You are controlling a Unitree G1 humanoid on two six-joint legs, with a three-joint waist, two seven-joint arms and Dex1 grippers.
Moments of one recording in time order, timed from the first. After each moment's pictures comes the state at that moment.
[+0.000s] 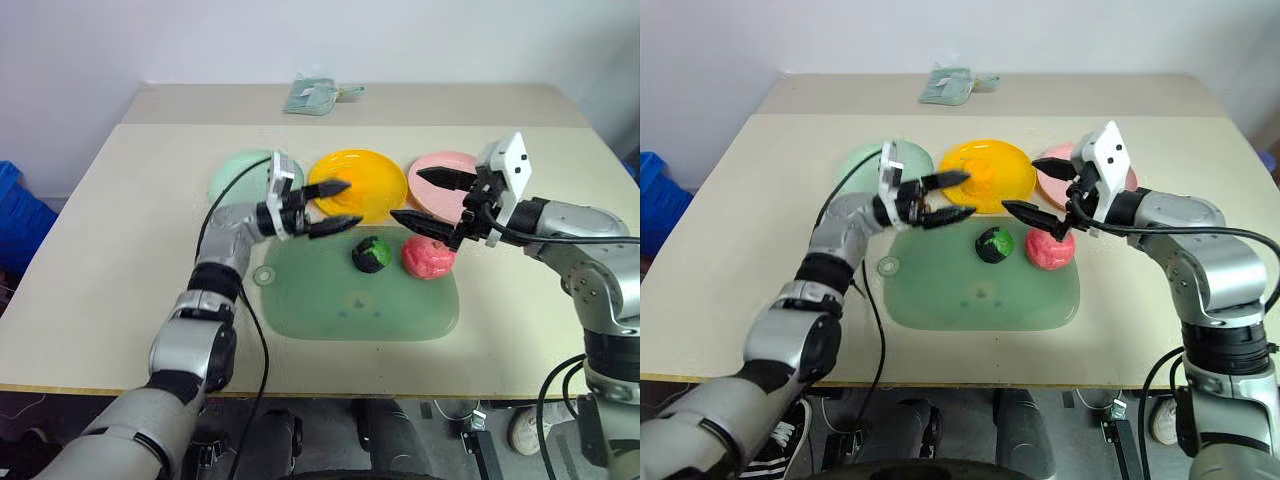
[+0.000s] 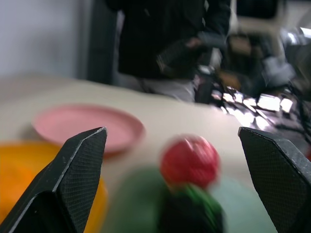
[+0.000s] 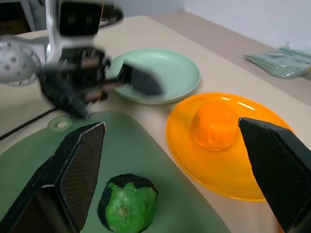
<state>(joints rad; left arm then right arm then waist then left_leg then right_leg) -0.87 0.14 0.02 0.77 -0.32 0.01 -1.42 -0.50 -0.75 -0.13 -0.29 0.56 0.69 0.83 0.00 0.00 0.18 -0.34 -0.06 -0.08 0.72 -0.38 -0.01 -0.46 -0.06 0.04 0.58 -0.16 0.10</state>
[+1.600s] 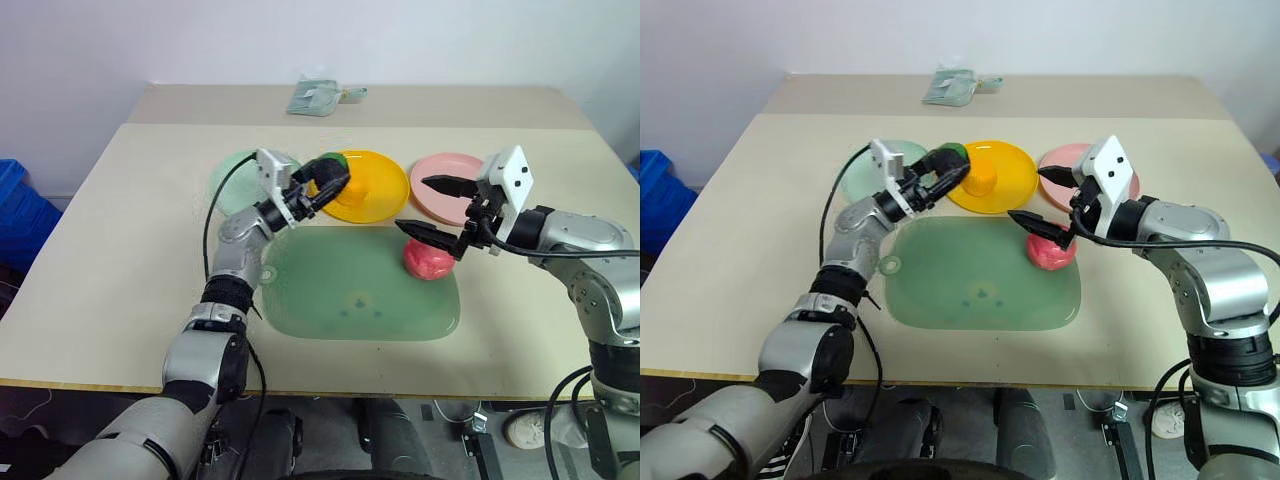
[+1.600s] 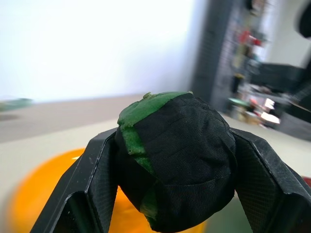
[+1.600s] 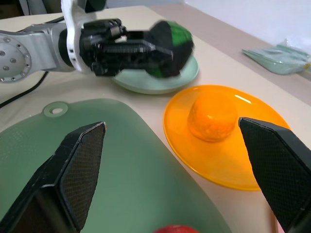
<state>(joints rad) -0.87 0.10 0.19 0.81 -0.32 -0.20 -0.80 -0.46 -0.75 -0.12 -0.30 0.52 0.63 0.82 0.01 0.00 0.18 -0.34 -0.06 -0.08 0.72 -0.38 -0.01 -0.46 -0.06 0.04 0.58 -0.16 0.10</state>
